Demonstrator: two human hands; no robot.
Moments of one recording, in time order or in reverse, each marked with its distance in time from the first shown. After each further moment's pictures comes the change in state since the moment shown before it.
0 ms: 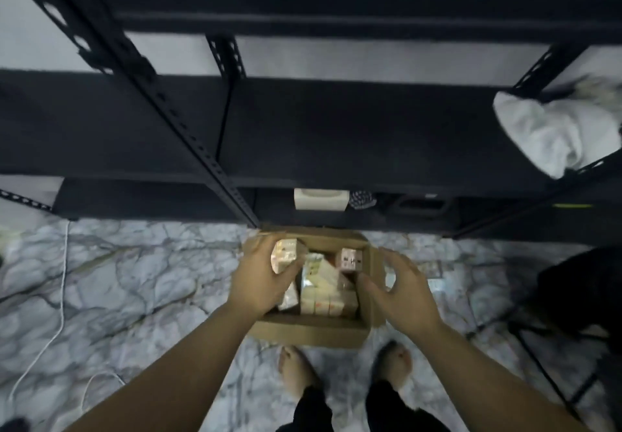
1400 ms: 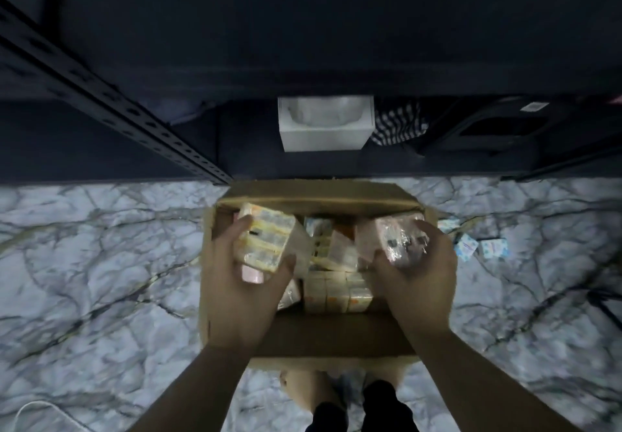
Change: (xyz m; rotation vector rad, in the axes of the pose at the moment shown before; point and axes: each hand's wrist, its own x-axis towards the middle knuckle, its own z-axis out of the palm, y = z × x) left_hand 0.107 -0.192 0.179 -0.379 0.321 -0.092; right_hand 0.156 0.152 0.222 0.205 0.445 0.277
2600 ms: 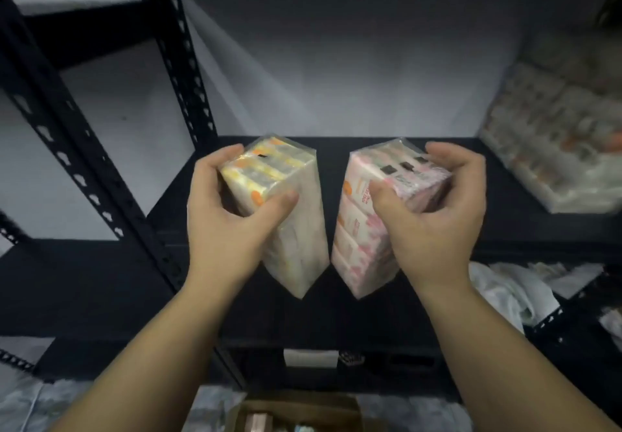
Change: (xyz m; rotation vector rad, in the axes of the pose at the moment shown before) left_hand -0.043 0.638 -0.216 -0.445 0.180 0.648; right_hand -0.059 -0.507 -0.451 0.796 0.269 -0.932
